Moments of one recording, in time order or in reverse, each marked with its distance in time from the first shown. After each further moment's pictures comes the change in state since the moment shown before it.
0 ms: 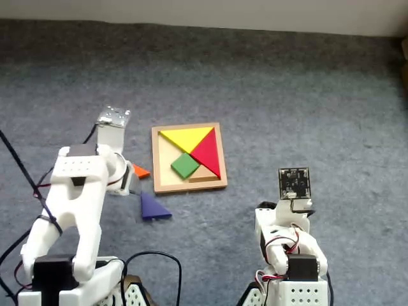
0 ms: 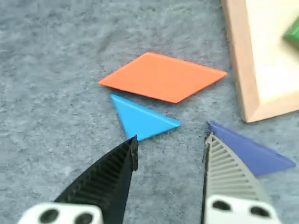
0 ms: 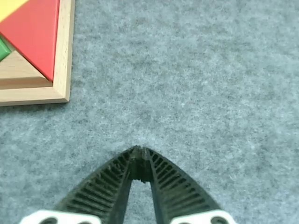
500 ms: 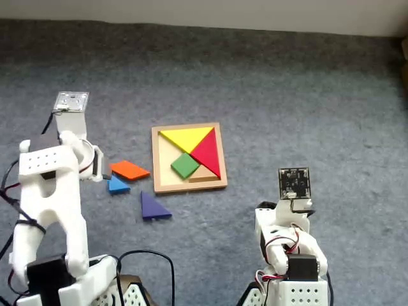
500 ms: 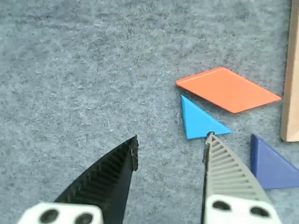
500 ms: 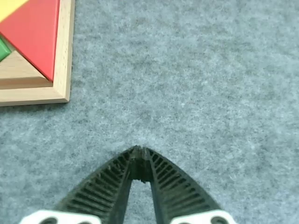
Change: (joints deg) left arm -12.1 0.2 -9.8 7.2 0.3; right arm 0.0 0.0 0.0 0.0 0.0
